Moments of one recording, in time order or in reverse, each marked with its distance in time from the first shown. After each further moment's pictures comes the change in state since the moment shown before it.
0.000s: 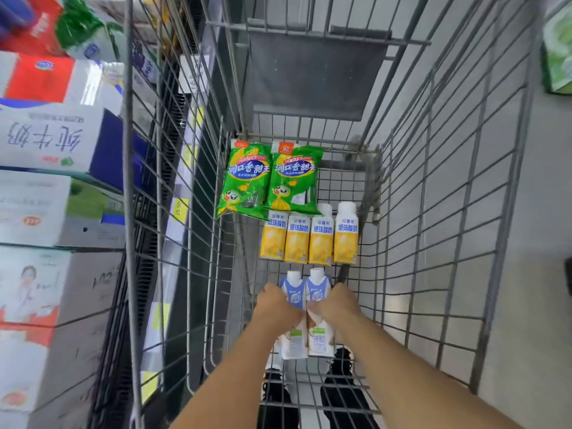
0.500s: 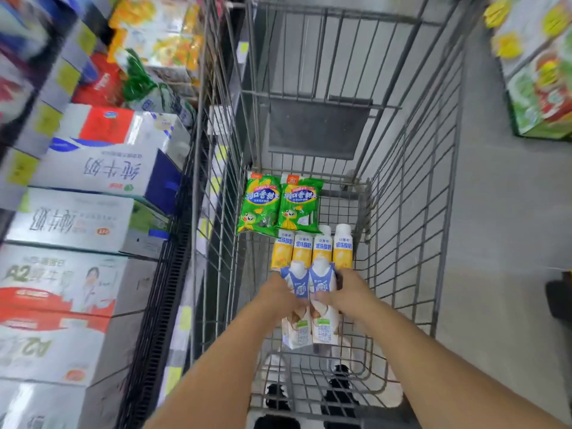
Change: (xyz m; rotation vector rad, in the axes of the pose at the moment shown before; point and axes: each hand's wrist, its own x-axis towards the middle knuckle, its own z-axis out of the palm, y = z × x) left_hand -0.085 0.022 -0.062 -0.216 0.001 0.181; right_hand -0.084 -0.024 -0.063 0.158 -0.014 -0.323
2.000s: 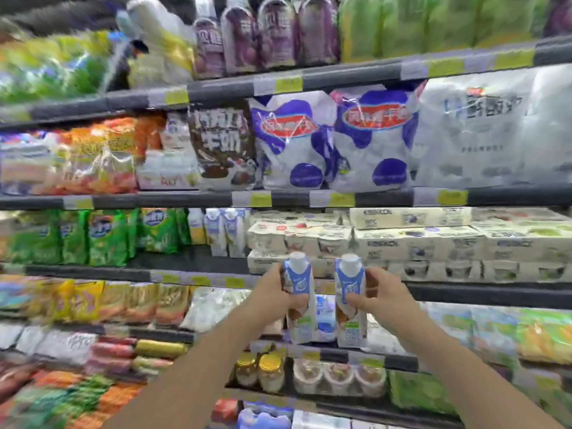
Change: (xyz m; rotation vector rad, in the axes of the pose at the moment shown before) left_hand -0.839 -0.380 -0.095 -0.876 1.580 0.202; right_hand -0.772 -0.175 0.260 -0.545 -0.997 -1.561
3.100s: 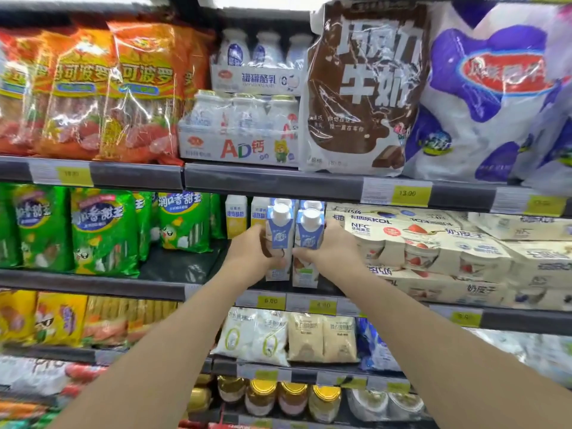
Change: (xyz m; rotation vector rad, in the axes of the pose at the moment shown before) left_hand 0.192 -0.122 -0.250 0.281 0.189 0.108; right_hand 0.215 -0.130 0.290 -0.321 0.189 0.042
